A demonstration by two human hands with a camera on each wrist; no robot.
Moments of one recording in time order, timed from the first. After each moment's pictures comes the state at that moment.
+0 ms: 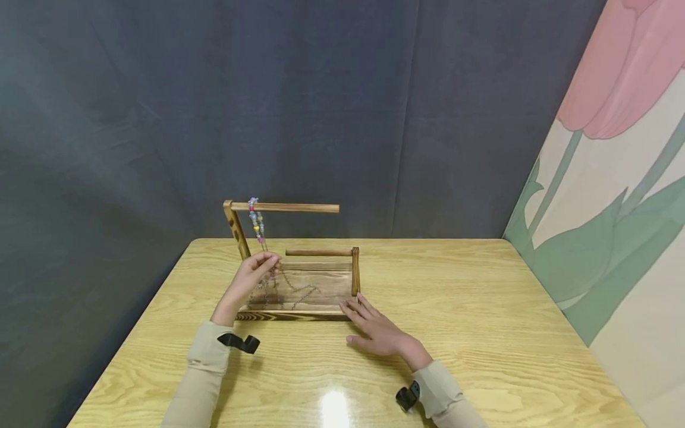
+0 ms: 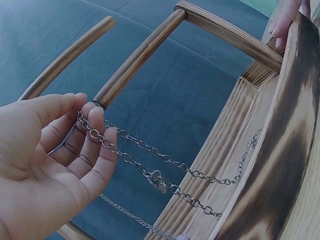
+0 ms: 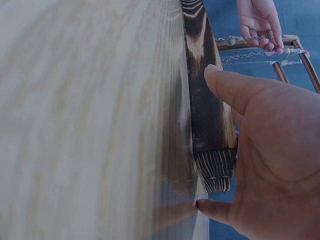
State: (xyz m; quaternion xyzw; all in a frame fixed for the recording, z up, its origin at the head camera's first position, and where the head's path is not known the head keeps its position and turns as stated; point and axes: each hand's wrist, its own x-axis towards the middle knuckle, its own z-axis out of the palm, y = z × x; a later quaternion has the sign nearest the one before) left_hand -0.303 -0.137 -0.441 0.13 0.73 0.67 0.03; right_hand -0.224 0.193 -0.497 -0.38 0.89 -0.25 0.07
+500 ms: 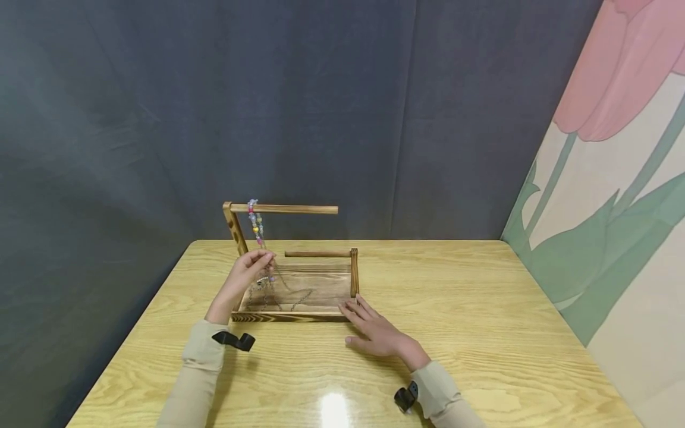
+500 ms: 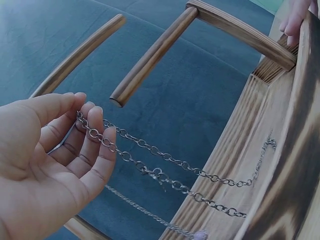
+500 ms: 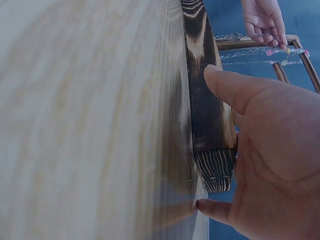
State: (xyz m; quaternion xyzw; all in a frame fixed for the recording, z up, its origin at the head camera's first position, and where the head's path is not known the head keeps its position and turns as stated) left_hand -0.291 -0.141 -0.417 0.16 0.73 0.66 0.01; right_hand -0.225 0.194 -0.499 -0.38 0.89 -0.25 0.07
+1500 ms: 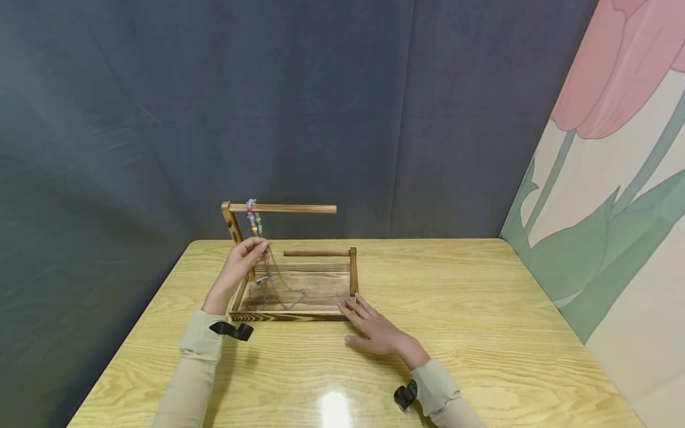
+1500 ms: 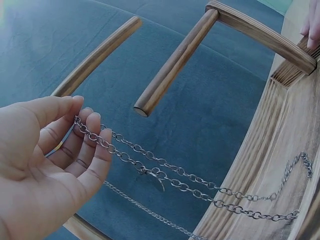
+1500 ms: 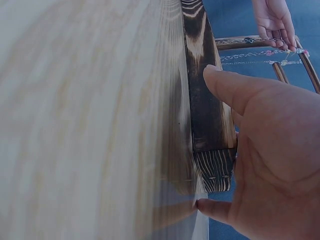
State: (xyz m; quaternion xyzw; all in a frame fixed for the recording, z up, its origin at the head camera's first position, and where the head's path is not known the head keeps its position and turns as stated) left_hand -0.317 -0.145 -0.417 0.17 0.73 0.65 -0.04; right_hand -0.223 0.192 -0.494 -0.38 0.89 -0.25 0.07
